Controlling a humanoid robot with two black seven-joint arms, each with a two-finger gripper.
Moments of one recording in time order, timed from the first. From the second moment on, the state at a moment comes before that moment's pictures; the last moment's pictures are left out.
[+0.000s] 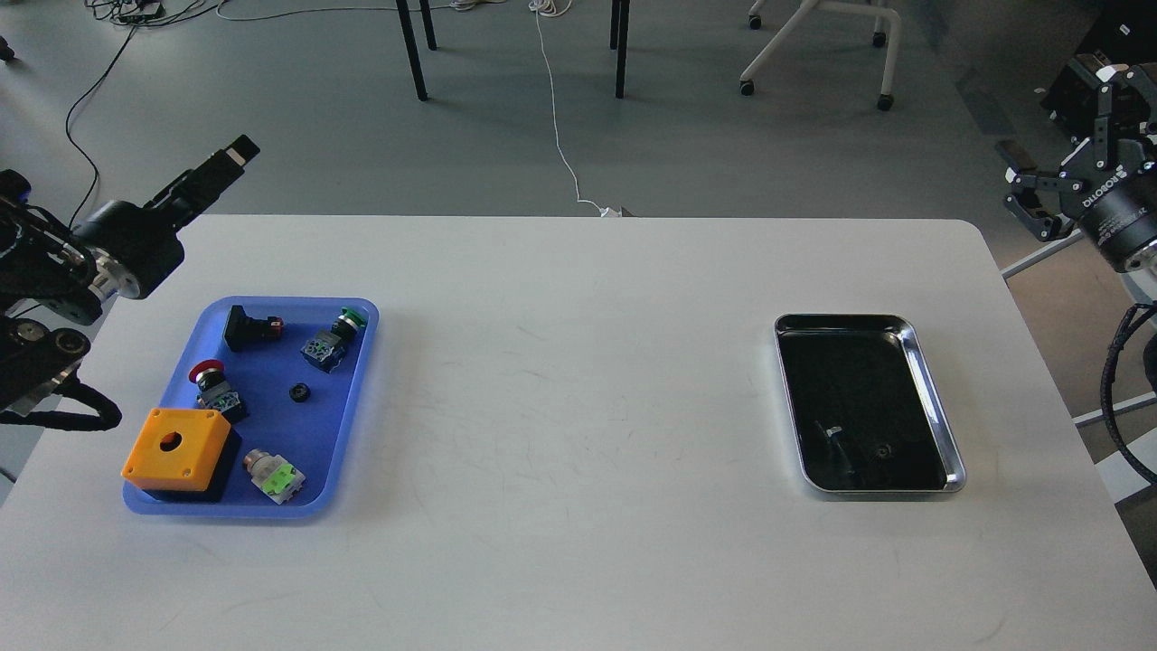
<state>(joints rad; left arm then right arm) -0.77 0.76 -0.48 -0.95 0.83 0.10 -0.47 0.76 -0.86 0.50 0.96 -0.16 0.38 0.47</state>
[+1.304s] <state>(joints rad) -0.96 0.53 -0.78 -0.55 -0.15 -0.32 -0.29 1.51 -0.52 -1.01 1.07 -0.97 0.38 0.49</state>
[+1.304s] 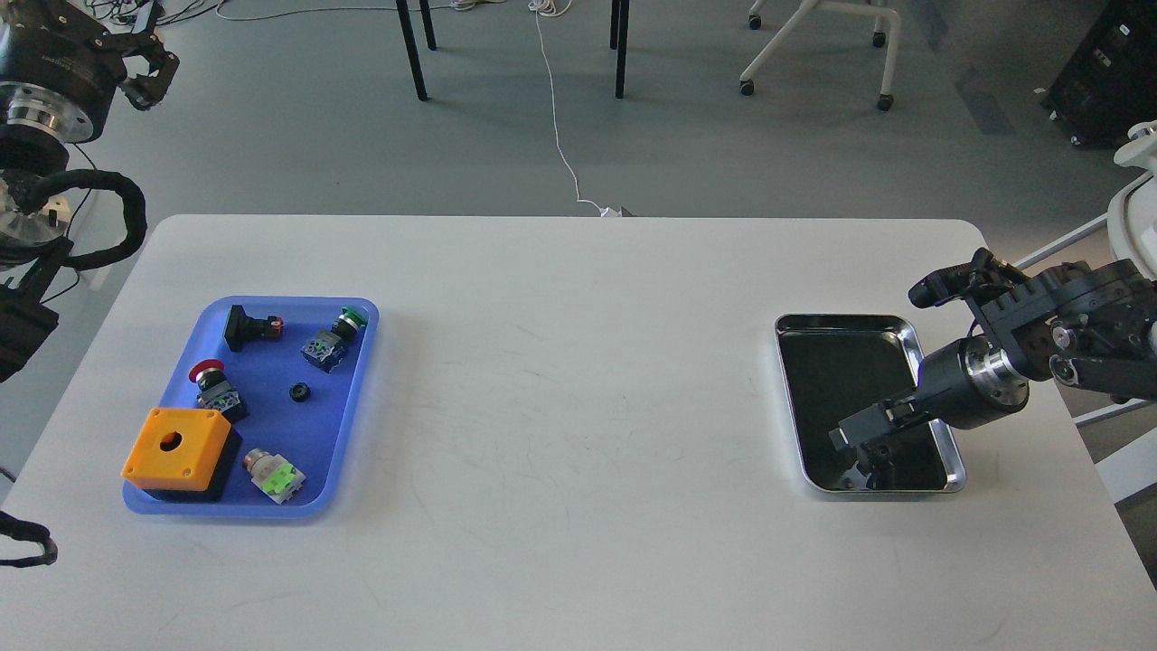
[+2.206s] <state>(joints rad) -0.96 0.57 -0.79 -0.55 -0.15 -0.36 -0.29 1.51 -0.43 -1.10 1.02 -1.04 0.37 0.48</state>
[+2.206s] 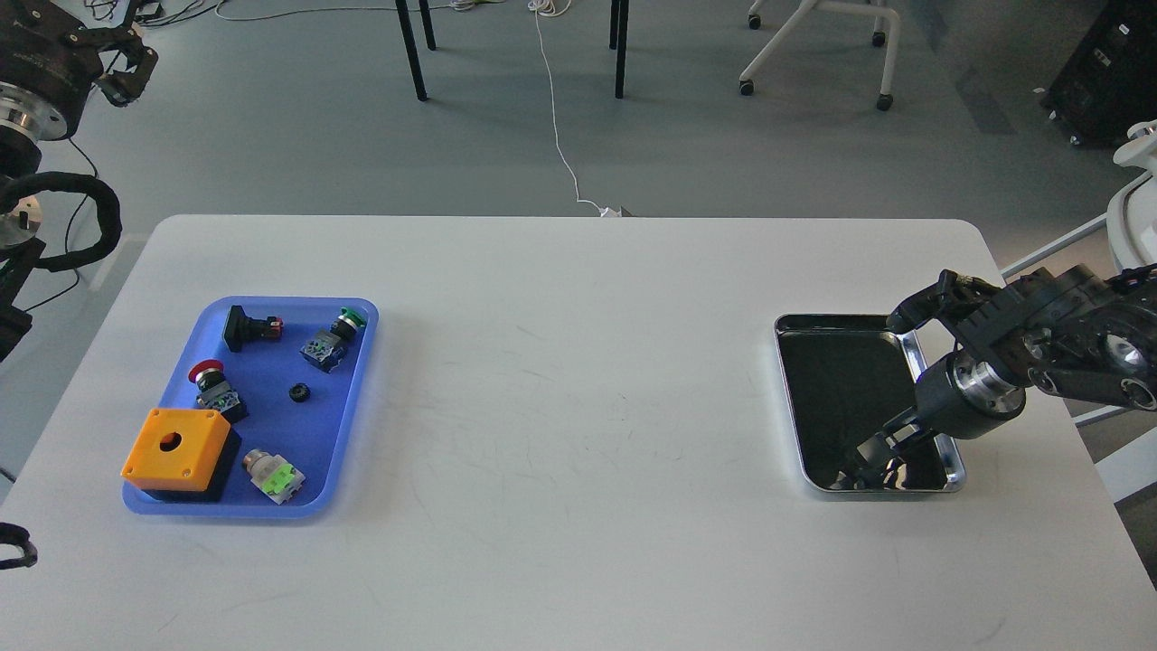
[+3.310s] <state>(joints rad) -0.95 0.59 -0.78 -0.55 -0.15 -0.39 -0.30 1.50 -0.39 -1.08 0.99 -1.04 0.36 0.48</state>
